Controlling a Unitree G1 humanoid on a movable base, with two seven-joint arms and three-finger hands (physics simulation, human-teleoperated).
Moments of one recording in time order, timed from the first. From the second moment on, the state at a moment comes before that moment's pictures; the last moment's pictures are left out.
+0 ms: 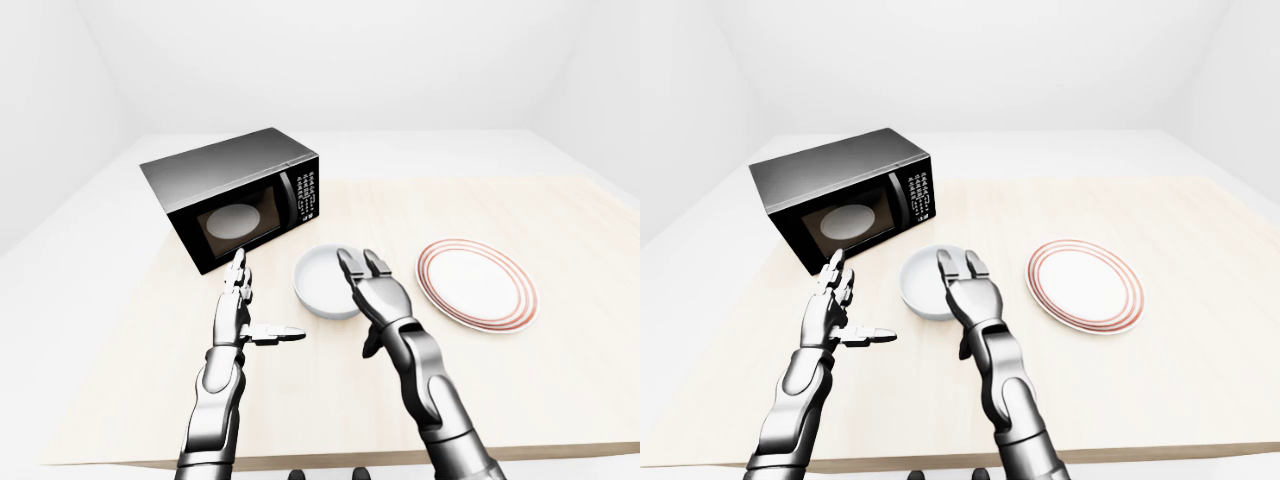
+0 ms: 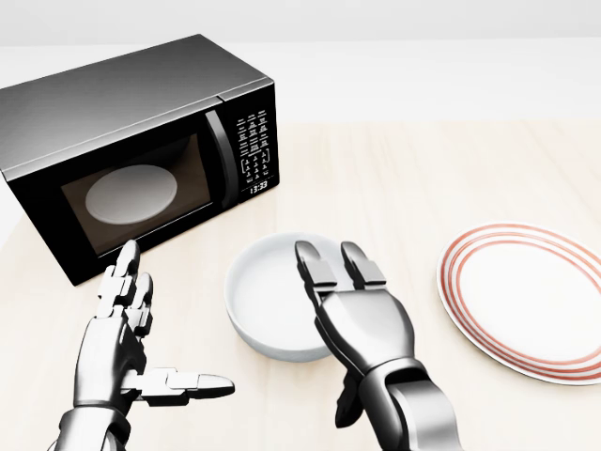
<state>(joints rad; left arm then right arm) -0.01 0.02 0.04 0.01 -0.02 -0.01 -0.04 -0.11 0.02 0.22 -0.07 -1.29 0.09 0.29</state>
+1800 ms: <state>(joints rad) -0.01 0.02 0.04 0.01 -0.02 -0.01 -0.04 -0.31 0.07 0.24 0.06 -1.51 0.05 0.70</state>
